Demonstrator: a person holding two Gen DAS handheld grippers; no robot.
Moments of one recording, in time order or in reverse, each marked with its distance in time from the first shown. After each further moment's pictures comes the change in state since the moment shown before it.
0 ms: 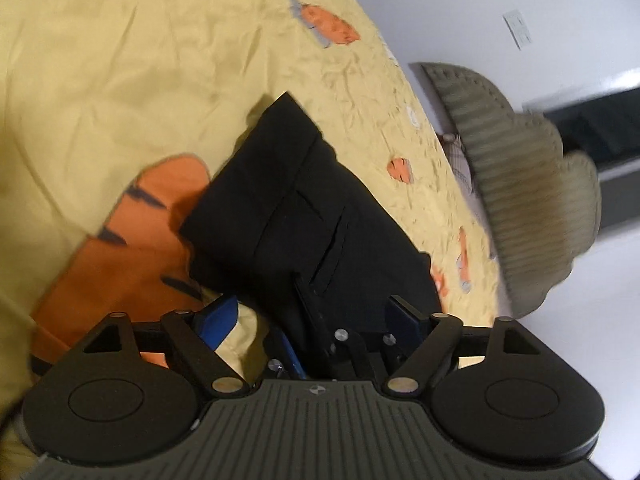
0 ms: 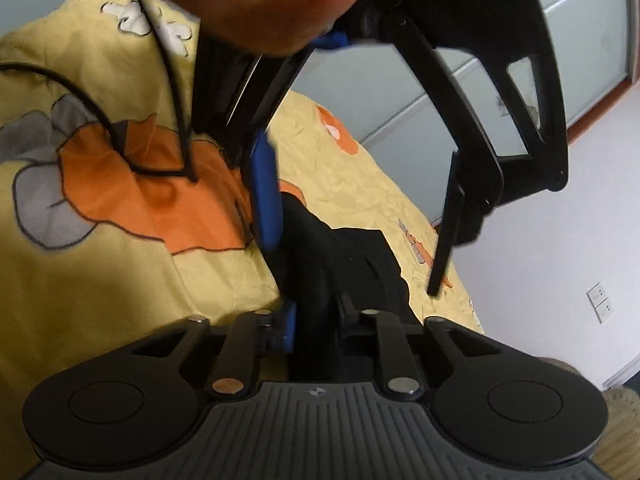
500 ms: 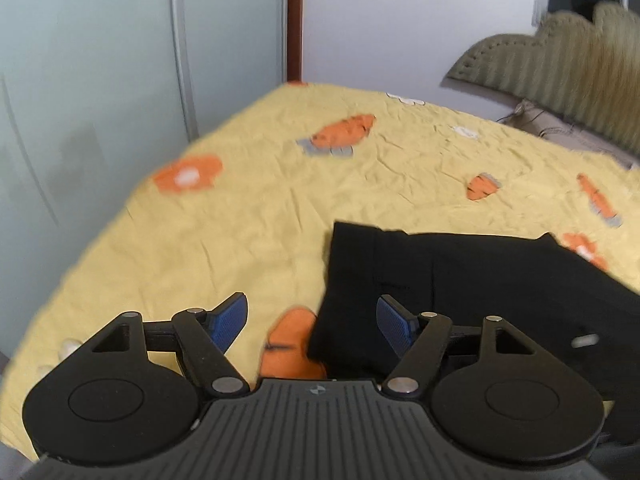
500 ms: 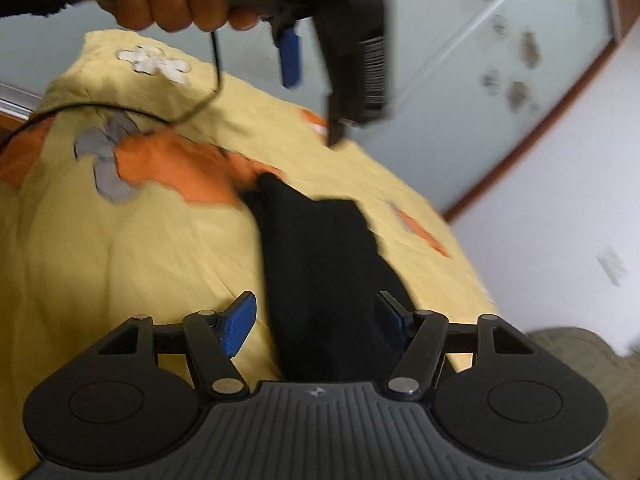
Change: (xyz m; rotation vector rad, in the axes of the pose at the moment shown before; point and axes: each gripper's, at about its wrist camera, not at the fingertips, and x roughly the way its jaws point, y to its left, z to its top) left arm -0.044 -0.088 -0.028 0.639 -0.331 0.548; right arm -0.034 -0.012 -0.018 0.013 -0.004 0.106
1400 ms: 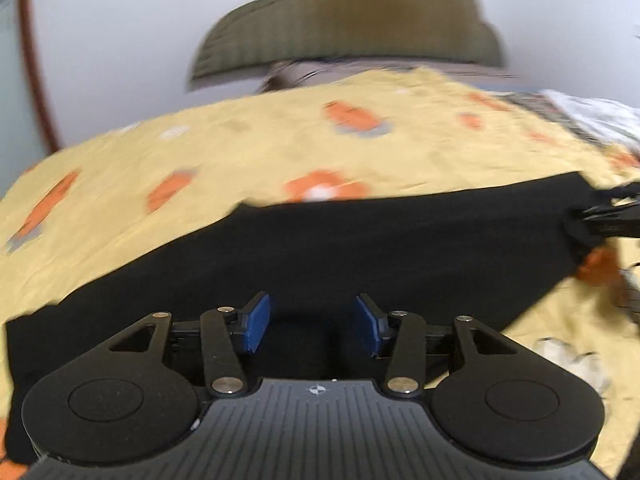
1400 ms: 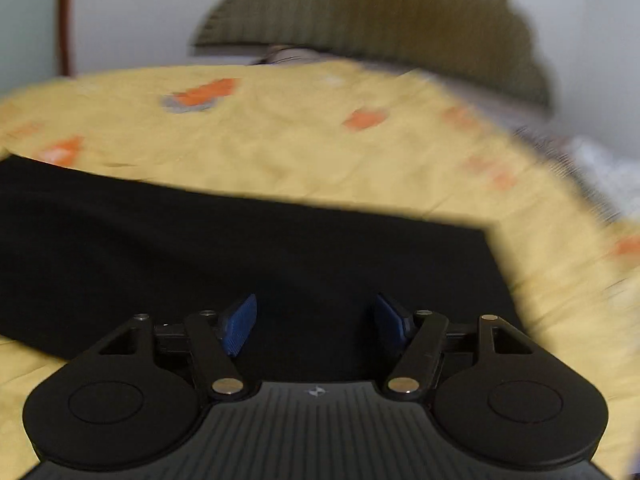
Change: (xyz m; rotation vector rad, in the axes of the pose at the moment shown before) left arm 0.022 -0.212 -0.052 0.529 -0.040 -0.429; right arm -0.200 -0.160 -0.278 1.013 0.565 -0.776
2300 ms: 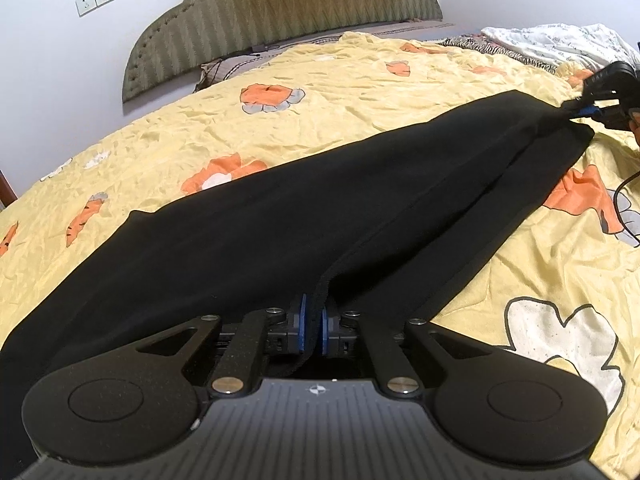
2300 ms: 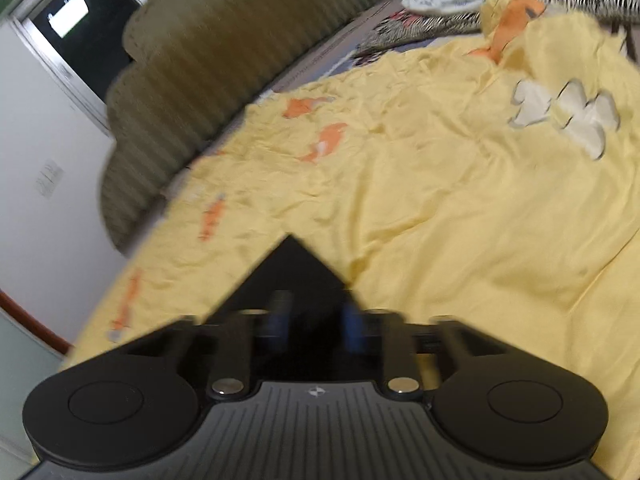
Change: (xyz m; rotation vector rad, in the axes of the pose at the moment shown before) left arm 0.036 -0.079 -0.018 0.247 -0.005 -0.088; right arm 0.043 -0.194 -0.066 0.995 -0.002 0.149
